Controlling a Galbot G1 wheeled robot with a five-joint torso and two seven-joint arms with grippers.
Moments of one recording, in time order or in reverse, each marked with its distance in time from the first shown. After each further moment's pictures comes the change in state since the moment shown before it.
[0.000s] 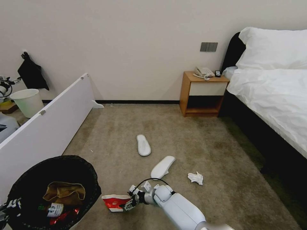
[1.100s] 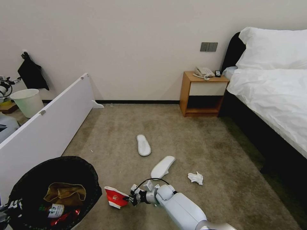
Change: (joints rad) left arm -0.001 -0.003 0.013 0.002 0.008 0.000 0.000; right arm -0.002 -0.023 0.024 0.037 0.061 0.039 -0.036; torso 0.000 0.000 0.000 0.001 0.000
